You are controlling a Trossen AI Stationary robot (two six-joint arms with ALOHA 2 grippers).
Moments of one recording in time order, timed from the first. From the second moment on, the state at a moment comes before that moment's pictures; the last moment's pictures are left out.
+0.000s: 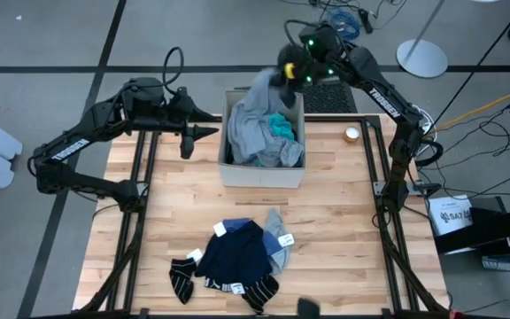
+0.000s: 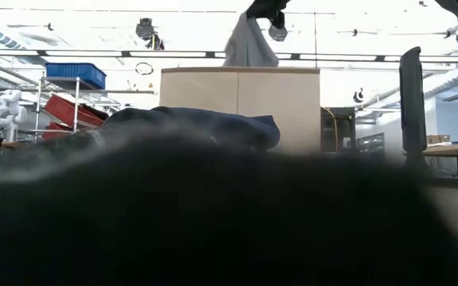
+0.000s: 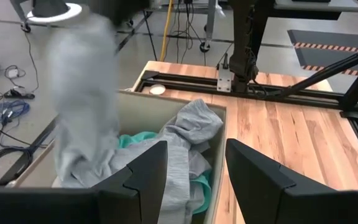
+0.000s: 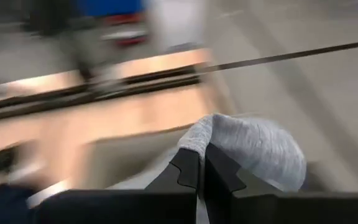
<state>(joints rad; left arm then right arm) 0.39 1.15 1.53 -0.77 0.20 0.09 -0.60 1.87 2.35 -1.06 -0.41 -0.17</state>
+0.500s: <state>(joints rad) 0.39 1.15 1.53 -0.77 0.20 0.08 -0.56 1.95 2.35 -1.29 -0.31 -0.18</state>
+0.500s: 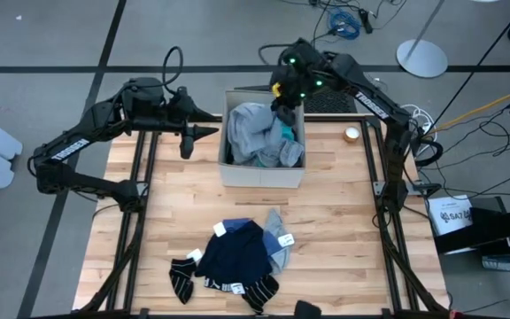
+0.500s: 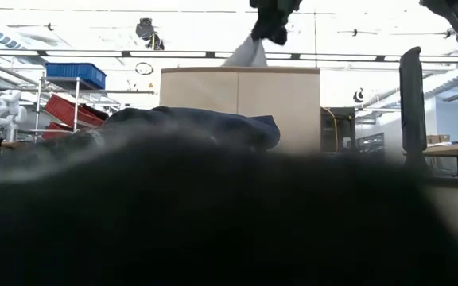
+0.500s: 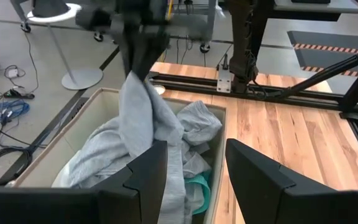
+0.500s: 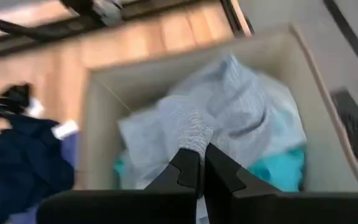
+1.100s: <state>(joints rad) 0.39 1.15 1.53 -0.82 0.20 0.09 -0.51 2.29 2.35 -1.36 -0.05 -0.18</state>
